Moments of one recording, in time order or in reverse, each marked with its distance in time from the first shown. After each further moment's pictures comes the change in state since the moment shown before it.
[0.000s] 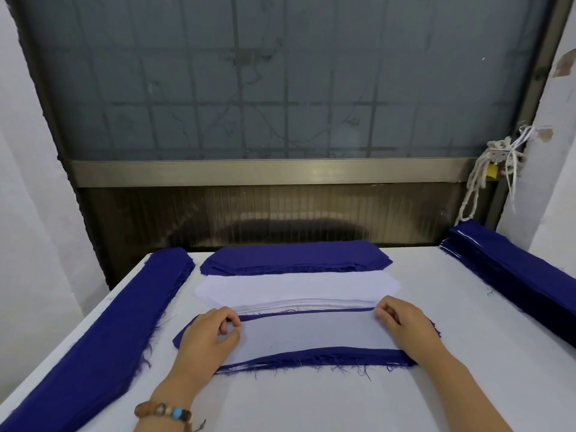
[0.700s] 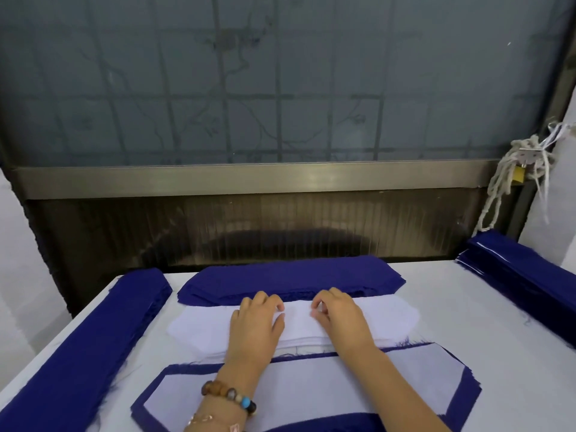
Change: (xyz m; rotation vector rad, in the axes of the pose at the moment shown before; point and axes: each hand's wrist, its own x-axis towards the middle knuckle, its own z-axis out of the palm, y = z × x) left_hand 0.113 0.043 0.087 0.350 0.010 0.137; right_hand 0.108 -0.068 0.087 -0.241 -0.016 -0.119
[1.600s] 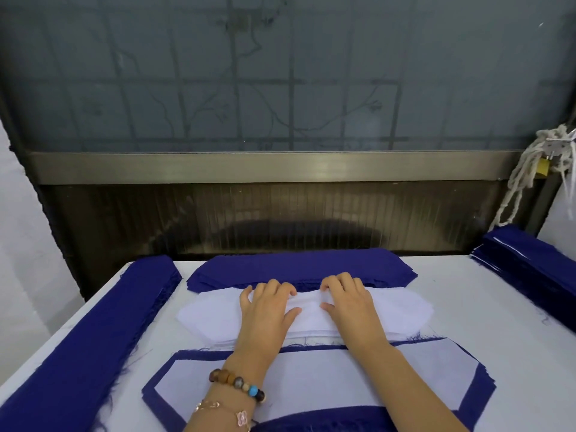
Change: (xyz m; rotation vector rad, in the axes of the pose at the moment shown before) left_hand 0.002 0.000 0.004 0.076 -0.023 -0.007; right_hand -0.003 0.002 0.010 -0.152 0.078 -0.074
